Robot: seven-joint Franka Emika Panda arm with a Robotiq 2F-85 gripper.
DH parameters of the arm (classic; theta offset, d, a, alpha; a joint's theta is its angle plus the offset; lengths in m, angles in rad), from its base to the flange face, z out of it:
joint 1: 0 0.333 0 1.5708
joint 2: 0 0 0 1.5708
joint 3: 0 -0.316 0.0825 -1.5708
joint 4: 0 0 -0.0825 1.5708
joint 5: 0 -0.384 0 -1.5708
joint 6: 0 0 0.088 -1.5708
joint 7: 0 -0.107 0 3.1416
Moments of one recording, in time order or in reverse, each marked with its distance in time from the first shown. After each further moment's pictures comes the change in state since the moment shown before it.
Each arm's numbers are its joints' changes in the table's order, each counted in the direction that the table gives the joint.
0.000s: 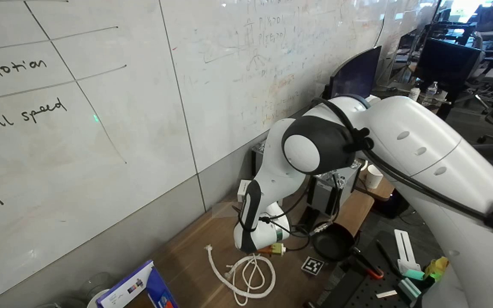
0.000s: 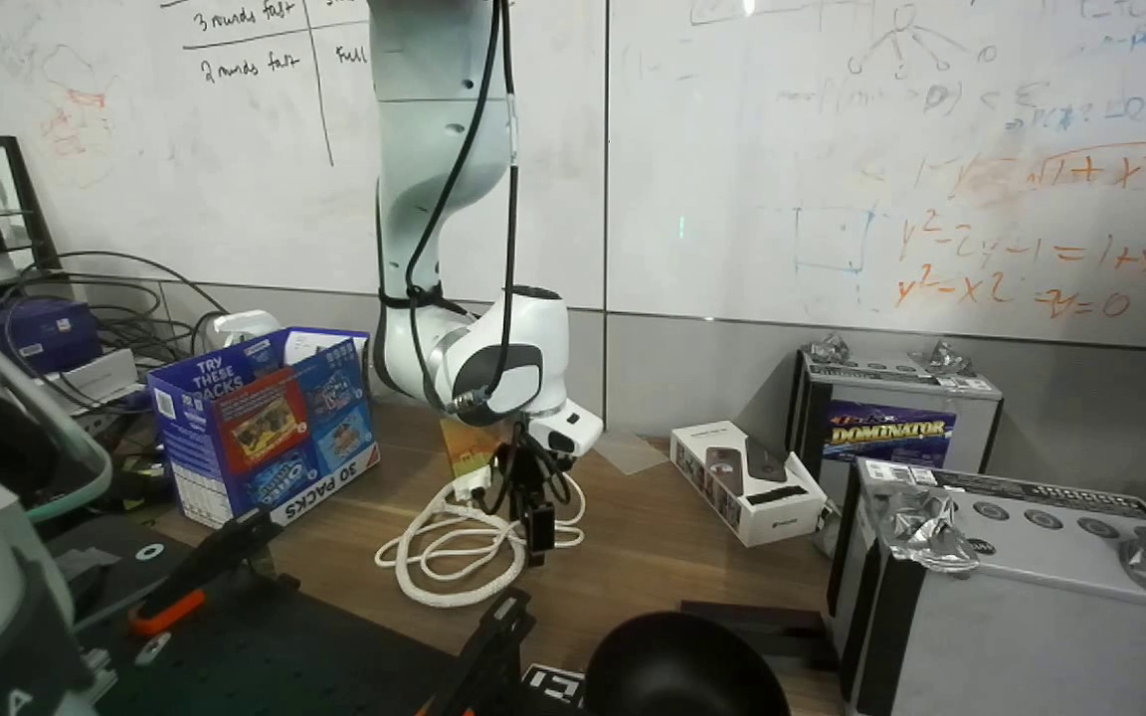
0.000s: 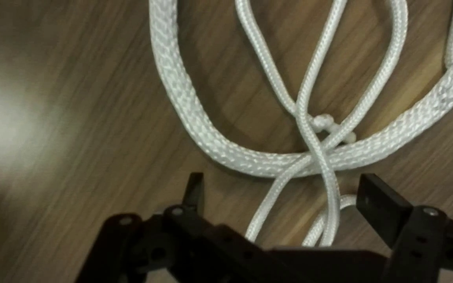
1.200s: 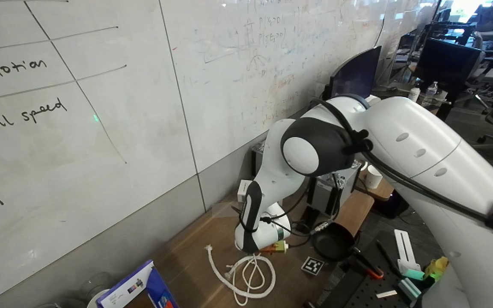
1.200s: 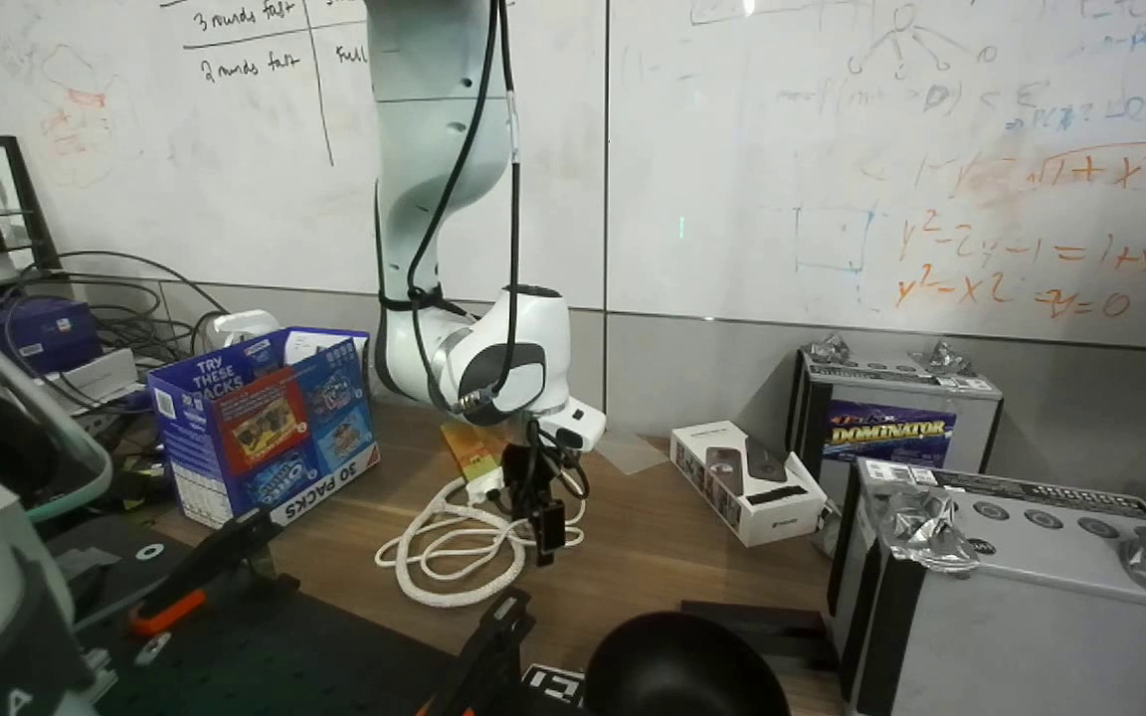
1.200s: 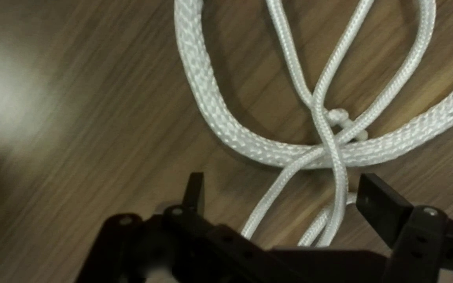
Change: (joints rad) arm 0.017 0.000 0.025 0.000 0.030 0.000 0.066
